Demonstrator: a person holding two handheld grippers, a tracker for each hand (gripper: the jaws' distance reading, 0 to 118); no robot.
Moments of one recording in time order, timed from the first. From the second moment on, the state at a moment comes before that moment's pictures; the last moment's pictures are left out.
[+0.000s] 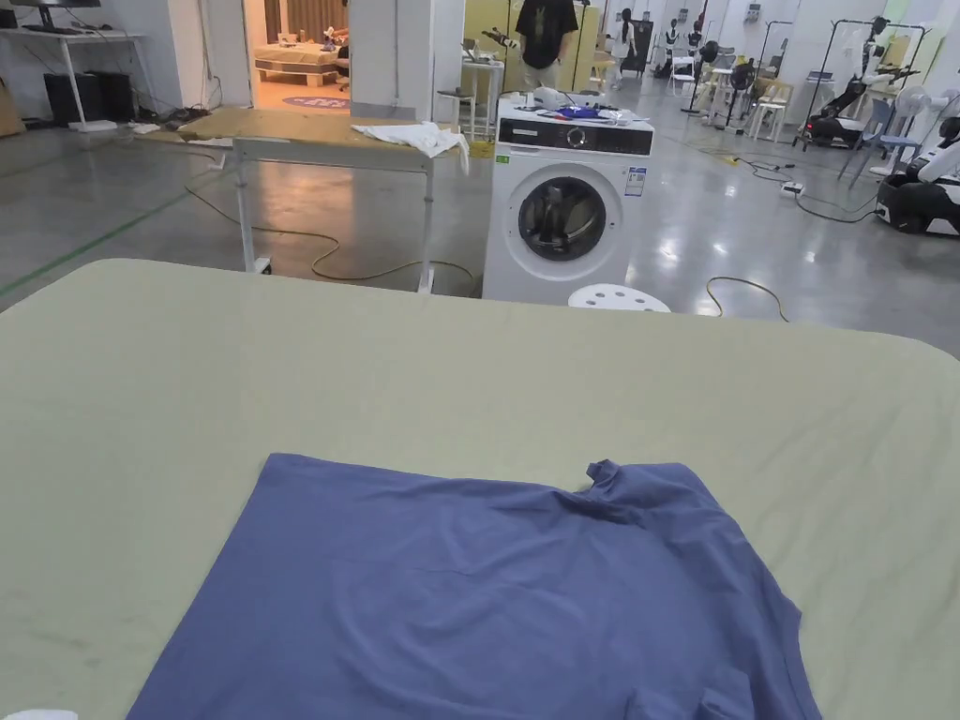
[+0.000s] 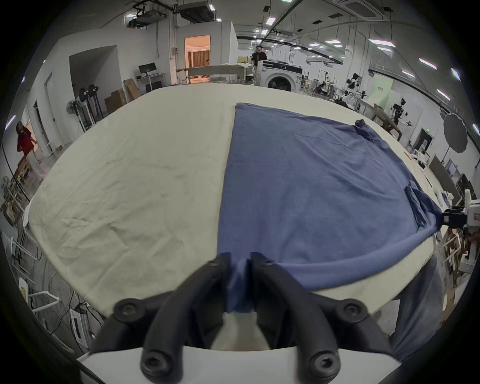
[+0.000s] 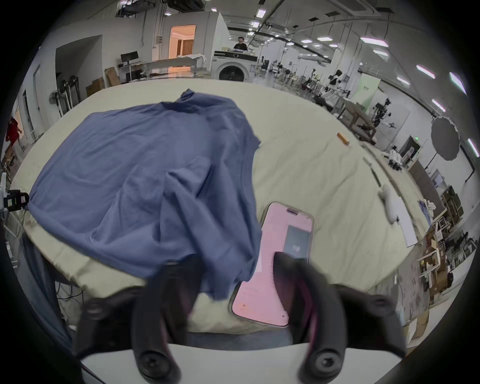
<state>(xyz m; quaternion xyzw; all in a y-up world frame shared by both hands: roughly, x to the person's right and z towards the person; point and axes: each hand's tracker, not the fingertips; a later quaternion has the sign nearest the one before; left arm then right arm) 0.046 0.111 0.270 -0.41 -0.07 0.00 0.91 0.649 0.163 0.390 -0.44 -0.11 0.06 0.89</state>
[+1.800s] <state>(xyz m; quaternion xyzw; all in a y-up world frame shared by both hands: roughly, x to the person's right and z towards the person) 0.061 0.111 0.273 -0.50 -0.04 0.00 0.87 0.604 0.180 0.356 -0.28 -0.09 0.04 0.96</state>
